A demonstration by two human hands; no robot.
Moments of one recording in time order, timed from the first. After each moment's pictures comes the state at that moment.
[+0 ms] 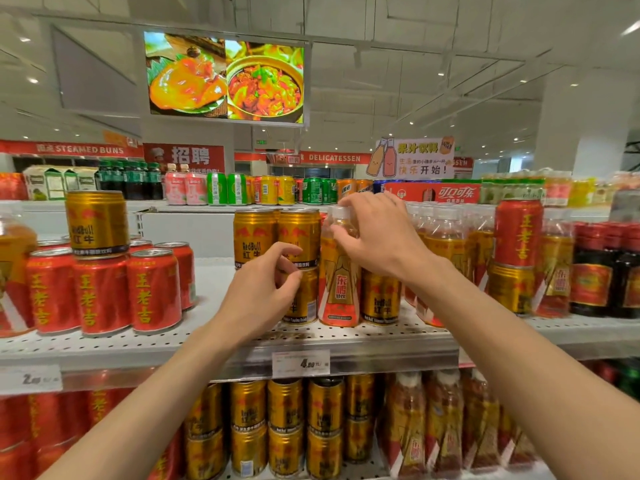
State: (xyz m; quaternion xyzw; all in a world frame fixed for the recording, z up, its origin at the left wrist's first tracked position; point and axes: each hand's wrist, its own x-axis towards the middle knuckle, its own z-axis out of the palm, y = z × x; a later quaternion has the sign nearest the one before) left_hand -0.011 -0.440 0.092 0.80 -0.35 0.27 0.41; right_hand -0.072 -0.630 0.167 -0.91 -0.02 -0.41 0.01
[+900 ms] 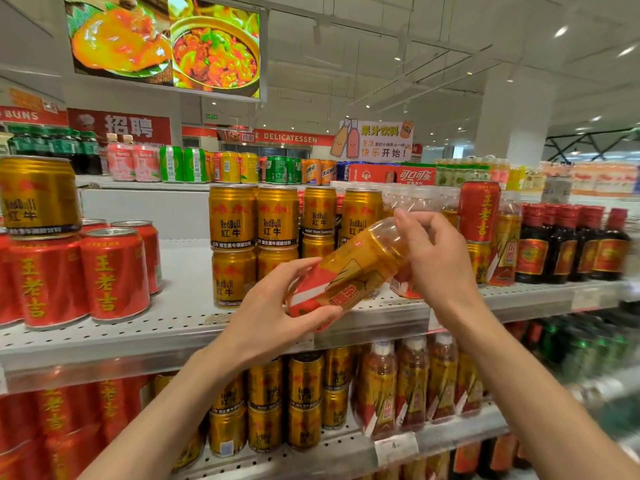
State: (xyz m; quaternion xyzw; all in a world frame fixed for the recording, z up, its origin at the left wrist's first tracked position) left_hand -0.033 -0.445 0.049 0.74 -0.49 0.13 0.45; right_hand -0.162 -0.632 0.113 -0.75 0.10 -0.48 0.44
